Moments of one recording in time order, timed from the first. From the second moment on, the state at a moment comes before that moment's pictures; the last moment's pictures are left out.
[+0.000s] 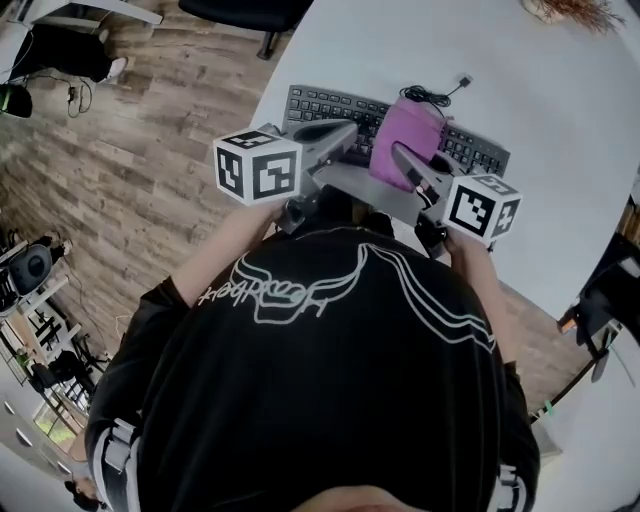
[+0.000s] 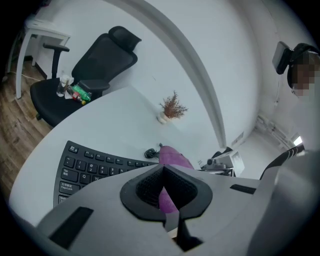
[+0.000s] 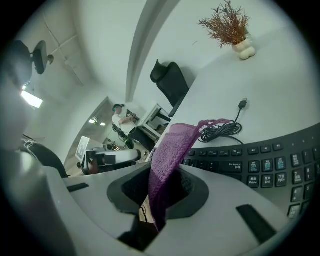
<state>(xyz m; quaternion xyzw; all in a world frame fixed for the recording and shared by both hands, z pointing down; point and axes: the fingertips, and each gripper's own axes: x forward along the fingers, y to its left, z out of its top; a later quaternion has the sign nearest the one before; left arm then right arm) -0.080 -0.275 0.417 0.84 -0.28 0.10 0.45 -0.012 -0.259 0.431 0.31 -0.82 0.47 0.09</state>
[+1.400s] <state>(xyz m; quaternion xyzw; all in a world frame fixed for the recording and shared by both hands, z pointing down) -0.078 -0.280 0.452 0.84 -0.26 0.11 0.47 -0.003 -0.274 0.497 0.33 -0.78 0.49 0.20</state>
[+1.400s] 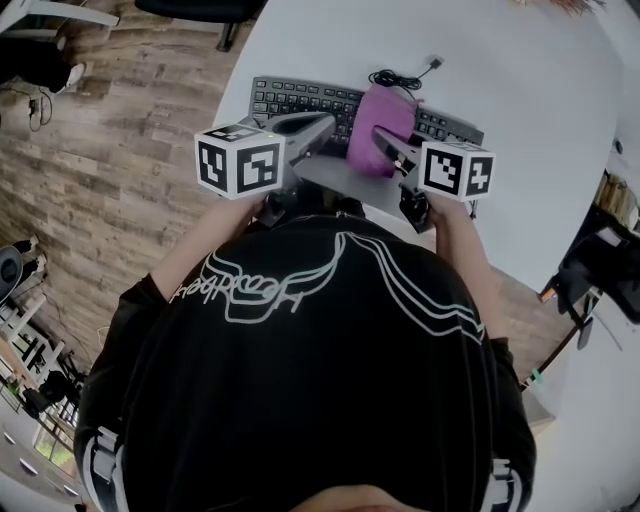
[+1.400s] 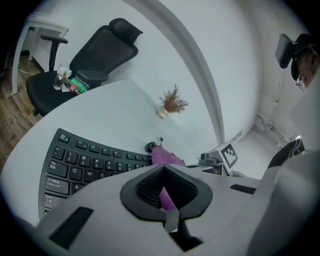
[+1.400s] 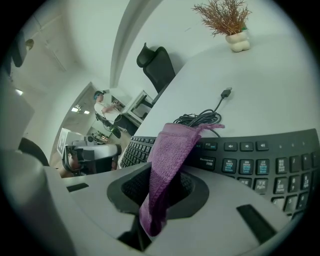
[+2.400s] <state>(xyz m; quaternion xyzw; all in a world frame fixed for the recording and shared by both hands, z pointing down) -0.011 -0.241 0.459 0.84 -0.26 0.12 0.46 0.121 -0.246 0.513 0.37 -0.76 0.48 0.23</state>
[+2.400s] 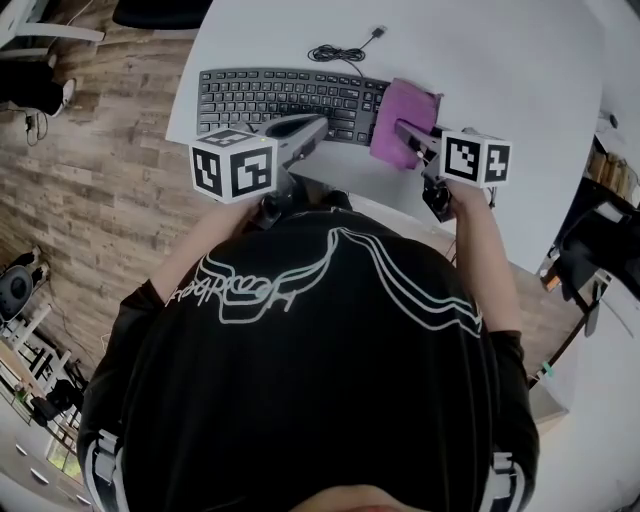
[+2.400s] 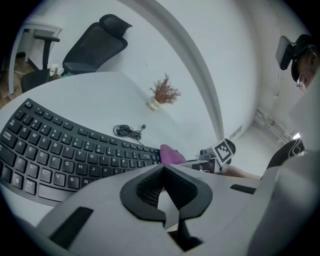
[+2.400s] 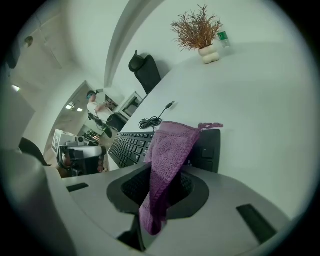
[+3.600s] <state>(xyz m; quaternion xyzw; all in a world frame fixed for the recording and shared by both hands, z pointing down) -0.019 -0.248 0.451 0.85 -0.24 0.14 0.45 0.168 -0.235 0.474 0.43 -0.75 0.45 0.22</state>
